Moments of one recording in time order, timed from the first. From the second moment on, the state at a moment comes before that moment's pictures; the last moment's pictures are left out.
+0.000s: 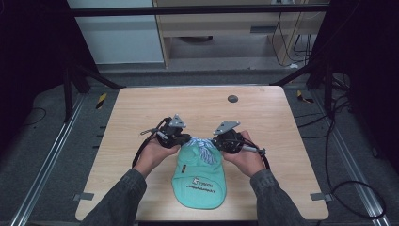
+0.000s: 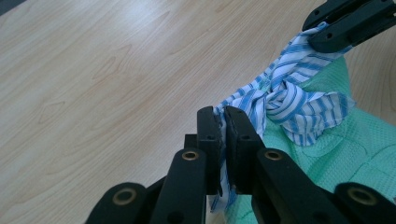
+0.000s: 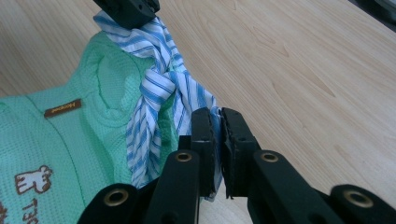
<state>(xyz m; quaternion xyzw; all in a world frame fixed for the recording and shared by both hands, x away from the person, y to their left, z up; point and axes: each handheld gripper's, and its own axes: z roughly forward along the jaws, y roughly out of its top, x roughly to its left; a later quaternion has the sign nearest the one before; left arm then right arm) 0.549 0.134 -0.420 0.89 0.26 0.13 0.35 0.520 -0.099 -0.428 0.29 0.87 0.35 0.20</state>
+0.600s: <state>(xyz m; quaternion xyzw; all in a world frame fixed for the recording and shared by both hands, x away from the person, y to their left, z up) 0.561 0.133 -0.404 0.88 0.26 0.15 0.36 0.537 -0.100 -0.408 0.28 0.88 0.34 0.21</state>
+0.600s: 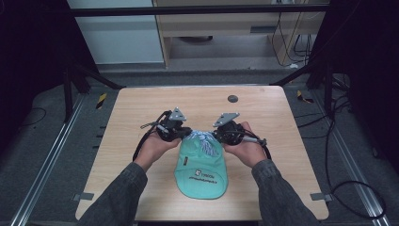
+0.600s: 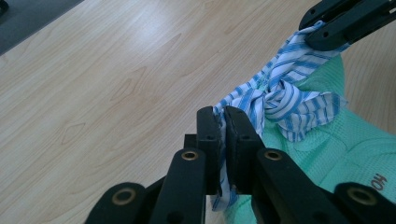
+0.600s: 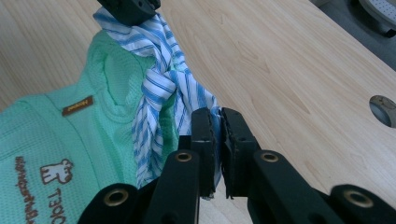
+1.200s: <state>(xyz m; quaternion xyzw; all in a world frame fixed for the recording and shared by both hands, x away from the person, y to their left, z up) 0.562 0.130 -0.394 0.88 0.25 0.16 0.36 0.536 -0.102 -0.399 0.26 0.88 0.34 0.22</state>
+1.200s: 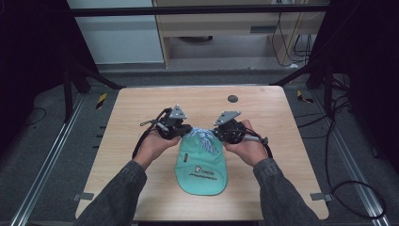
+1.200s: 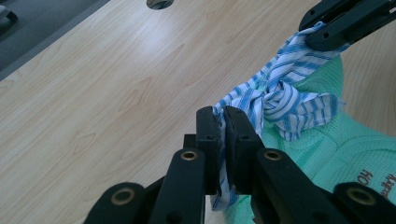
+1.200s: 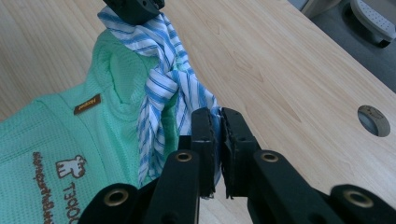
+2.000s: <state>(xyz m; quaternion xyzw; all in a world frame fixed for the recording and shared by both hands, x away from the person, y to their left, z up) 0.557 0.131 -0.368 0.87 0.26 0.21 0.36 0.537 -0.093 -0.374 0.27 0.87 0.34 0.25</state>
